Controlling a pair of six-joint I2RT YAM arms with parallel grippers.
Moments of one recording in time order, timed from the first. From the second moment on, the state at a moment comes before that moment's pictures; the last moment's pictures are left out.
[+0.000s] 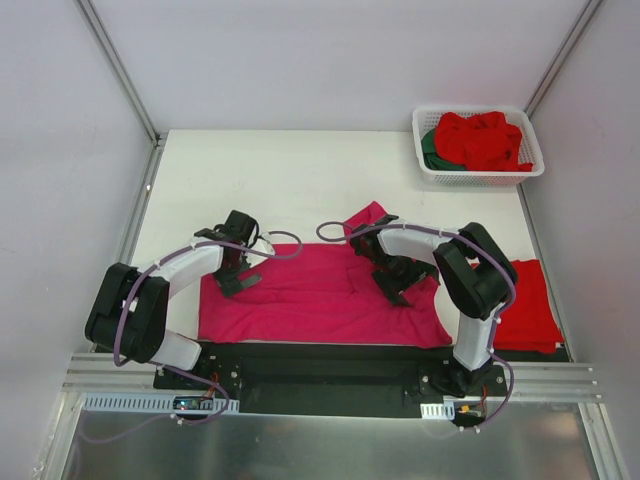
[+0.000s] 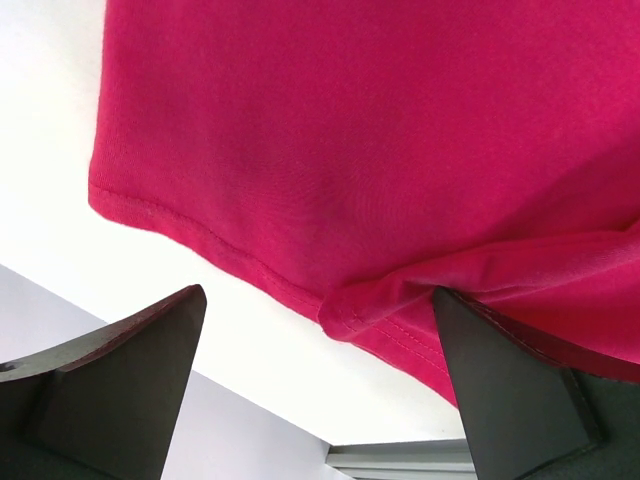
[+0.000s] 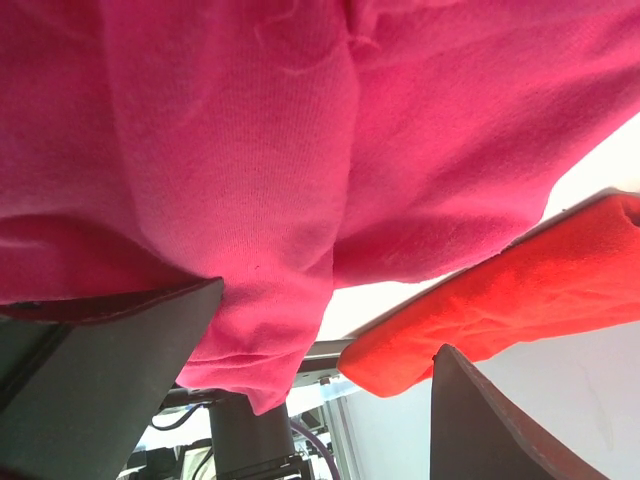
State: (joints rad) left arm -0.35 1.44 0.75 -0.64 -0.23 0.69; right arm 0.70 1.88 1.14 -1.17 0.49 0.26
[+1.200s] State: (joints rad) left arm -0.35 1.27 0.90 -0.75 -0.08 0.56; right arm 0.57 1.83 1.49 -0.81 0.15 0.24
